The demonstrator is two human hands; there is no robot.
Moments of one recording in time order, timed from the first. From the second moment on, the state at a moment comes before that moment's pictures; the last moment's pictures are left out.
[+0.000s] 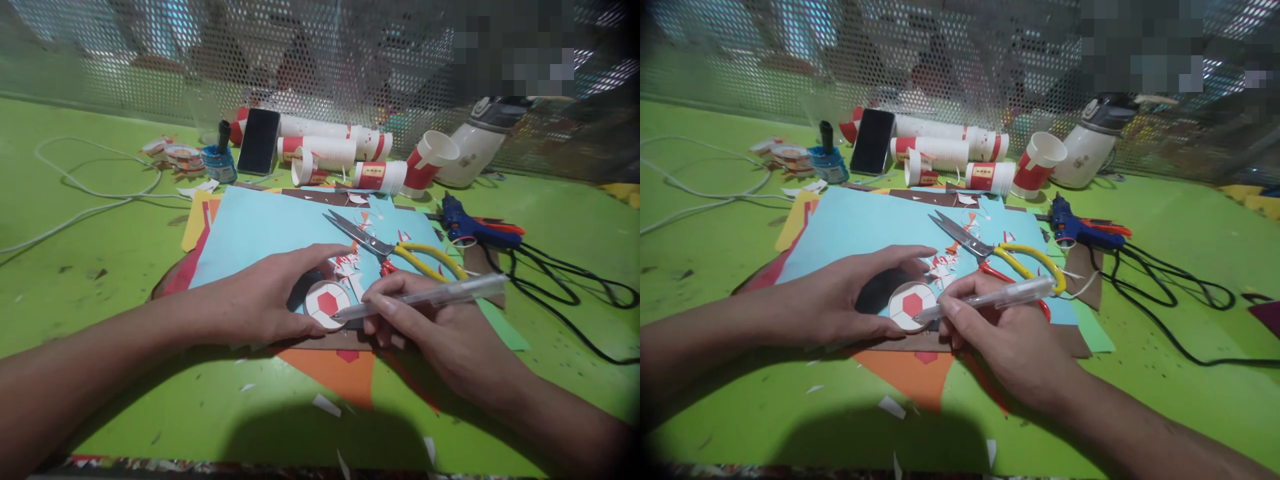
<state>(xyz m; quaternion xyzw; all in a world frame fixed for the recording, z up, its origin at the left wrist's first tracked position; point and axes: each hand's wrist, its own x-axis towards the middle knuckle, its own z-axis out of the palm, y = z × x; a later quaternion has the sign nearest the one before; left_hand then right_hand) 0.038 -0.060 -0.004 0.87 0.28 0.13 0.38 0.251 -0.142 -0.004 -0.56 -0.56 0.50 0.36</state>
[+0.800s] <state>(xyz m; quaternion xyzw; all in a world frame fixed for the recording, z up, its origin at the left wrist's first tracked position) 0.037 -0.060 -0.005 0.87 0.28 0.13 0.37 0.250 -0.141 -0.004 -0.56 -0.55 0.50 0.36</state>
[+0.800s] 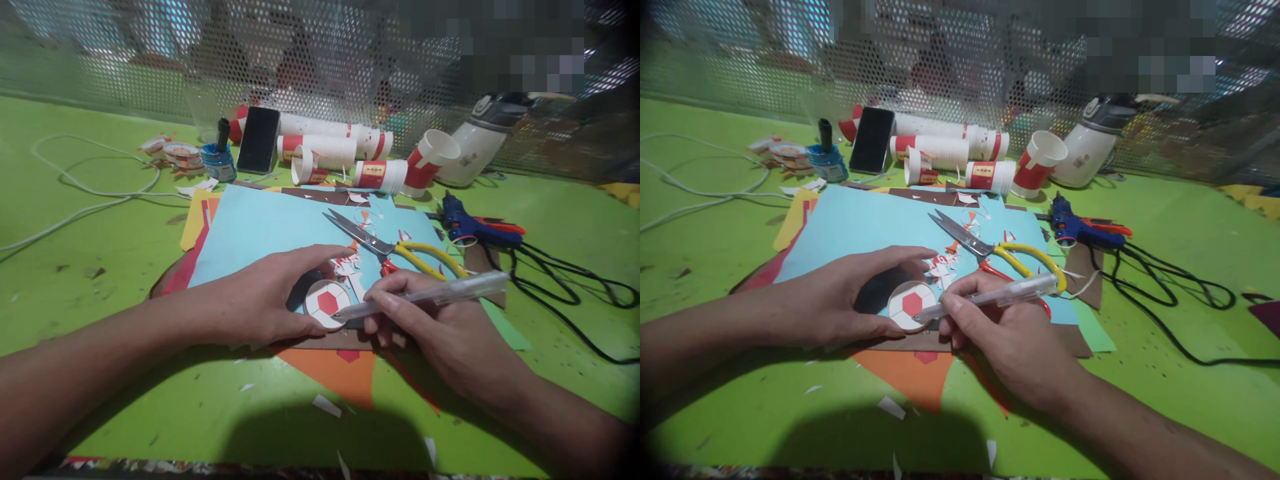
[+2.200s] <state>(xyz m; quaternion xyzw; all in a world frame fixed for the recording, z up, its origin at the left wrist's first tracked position) 0.037 -0.060 -0.004 0.88 0.28 0.13 0.37 0.247 -0.142 0.002 -0.59 -0.56 0.49 0.33</state>
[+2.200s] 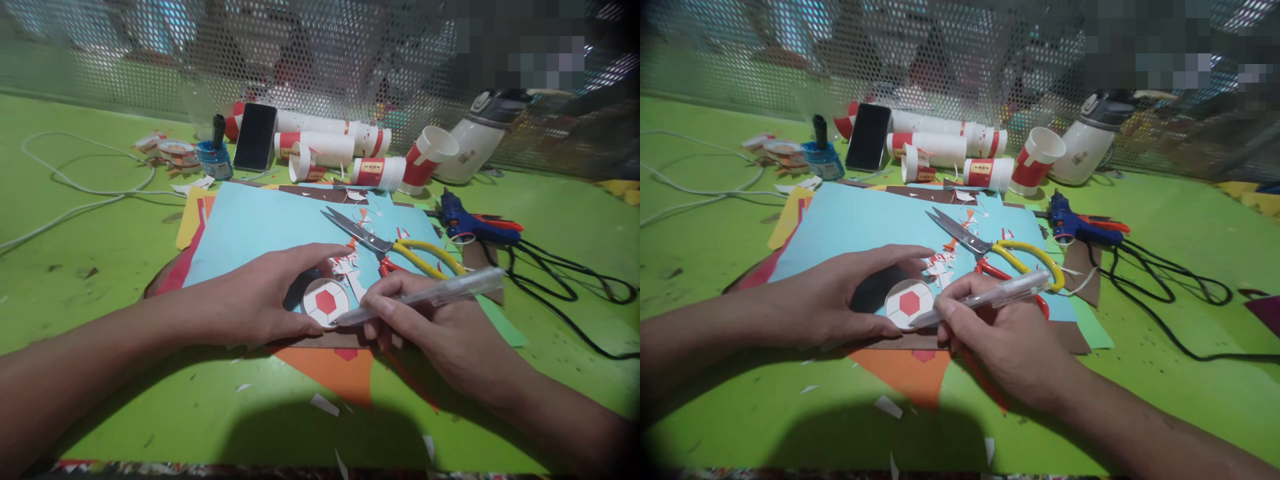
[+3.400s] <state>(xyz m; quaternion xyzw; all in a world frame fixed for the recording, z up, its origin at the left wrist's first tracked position) 0.036 -0.063 -0.004 0.90 0.25 0.15 0.33 0.263 -0.141 -0.014 -0.51 -0.43 0.58 0.47</state>
